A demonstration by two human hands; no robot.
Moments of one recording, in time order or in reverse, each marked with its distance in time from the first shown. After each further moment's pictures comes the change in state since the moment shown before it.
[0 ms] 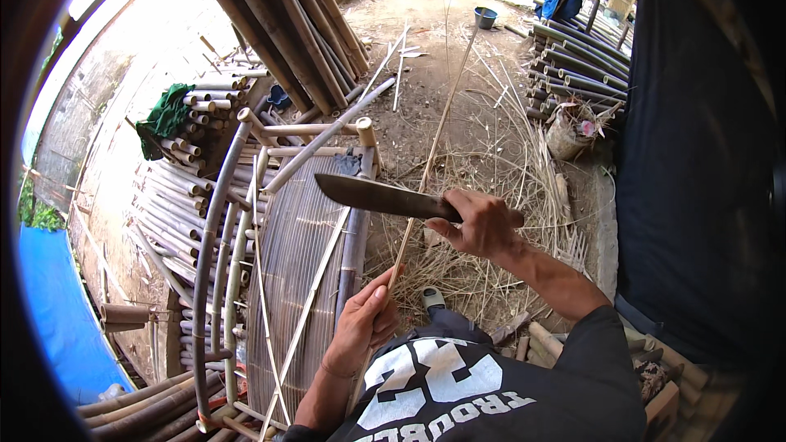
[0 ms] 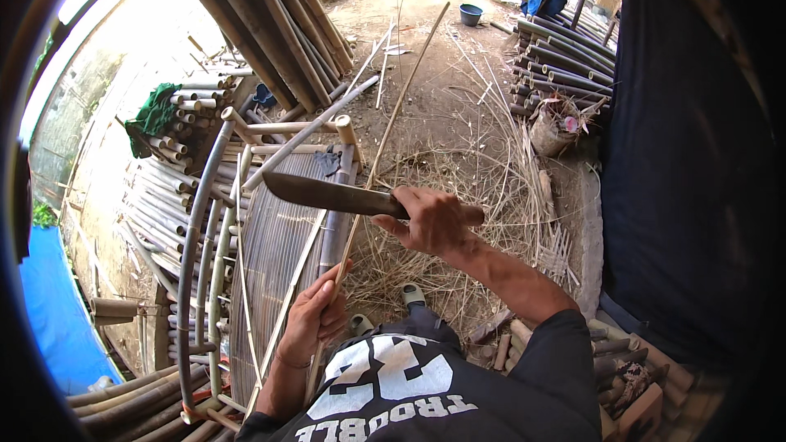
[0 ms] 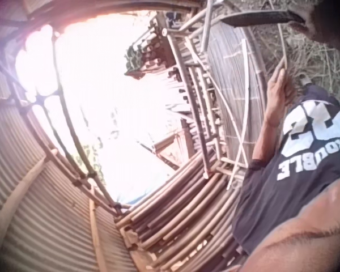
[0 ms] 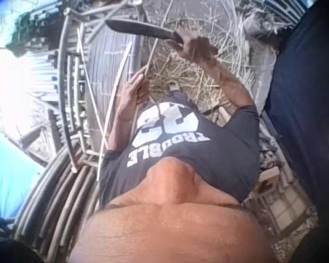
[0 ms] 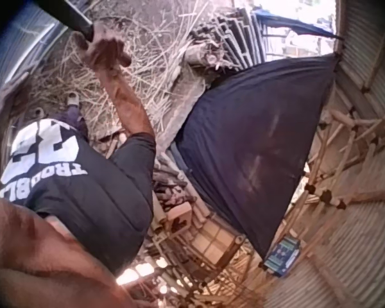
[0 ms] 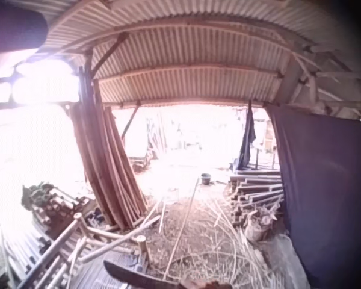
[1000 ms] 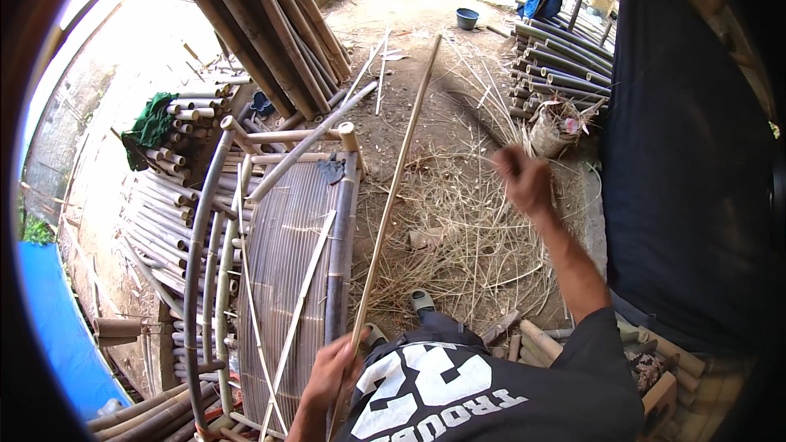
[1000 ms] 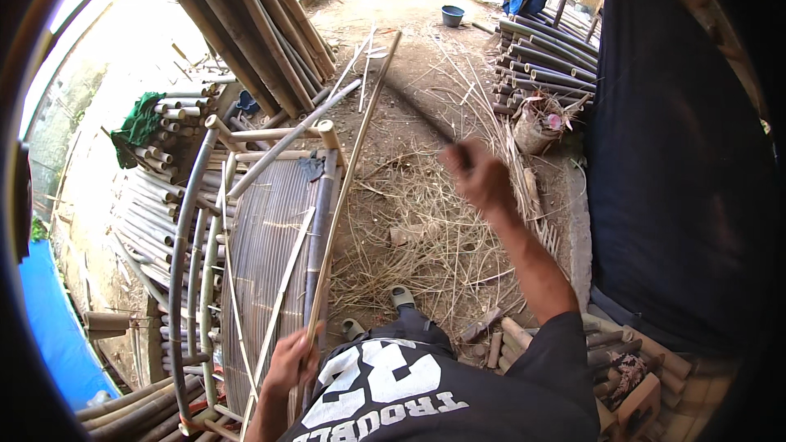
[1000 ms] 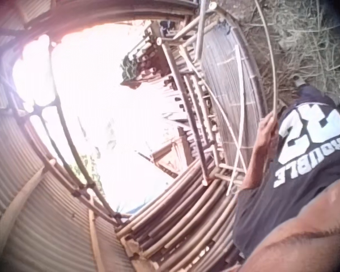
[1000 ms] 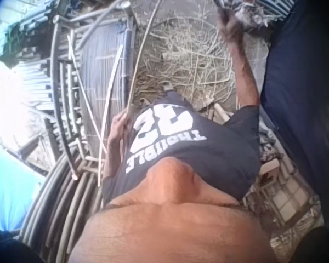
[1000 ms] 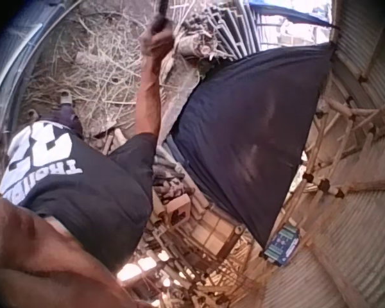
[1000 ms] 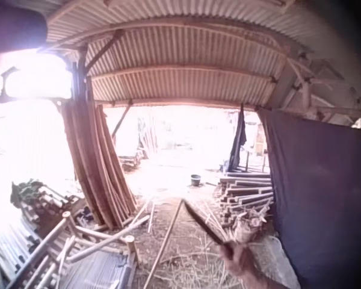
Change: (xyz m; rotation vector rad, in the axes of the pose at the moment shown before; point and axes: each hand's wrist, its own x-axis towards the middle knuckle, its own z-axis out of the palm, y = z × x) left_hand -0.069 -0.051 -0.068 0.339 0.175 -0.049; right_hand -0.009 0.079 -0.058 0.129 0.065 0.484
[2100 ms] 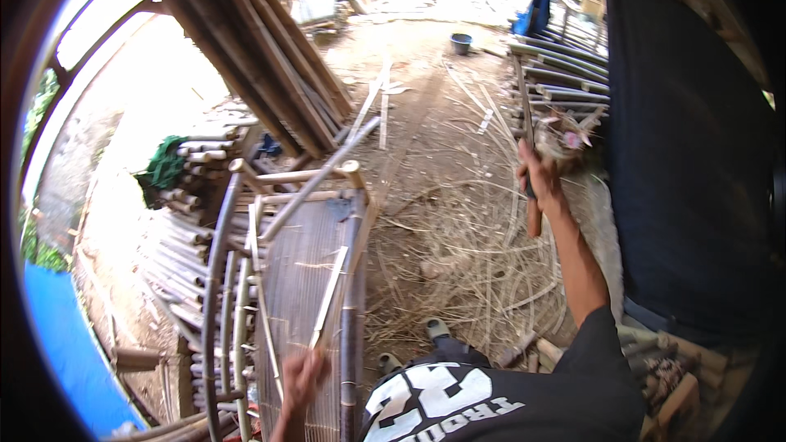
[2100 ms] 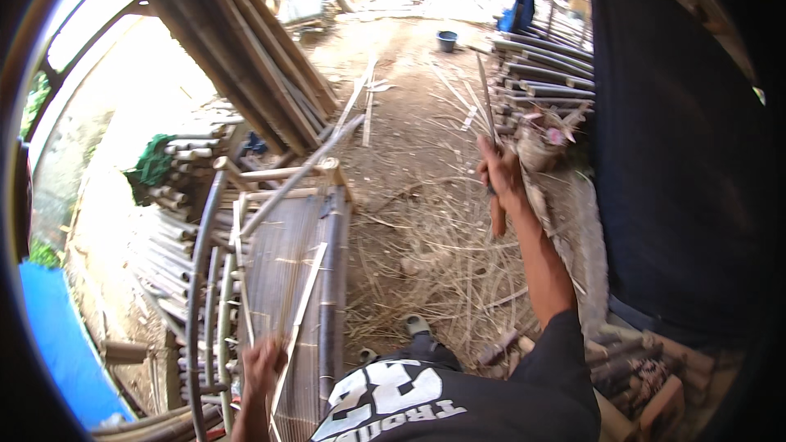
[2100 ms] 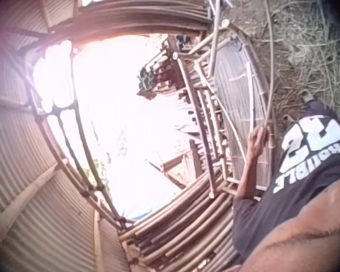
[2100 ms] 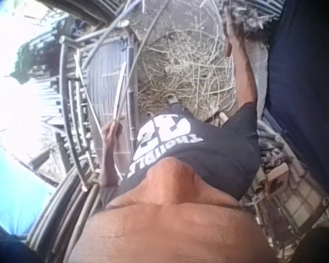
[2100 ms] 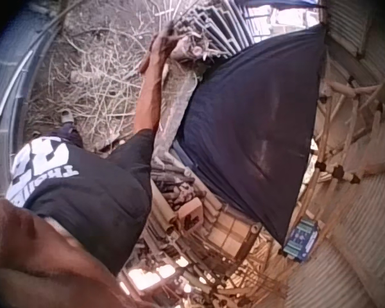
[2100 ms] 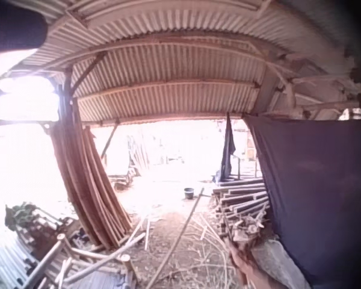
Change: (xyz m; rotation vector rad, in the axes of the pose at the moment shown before) left_hand 0.005 0.056 -0.013 0.217 0.201 0.355; right_hand 0.046 0.069 -0.033 0.615 0.154 0.504
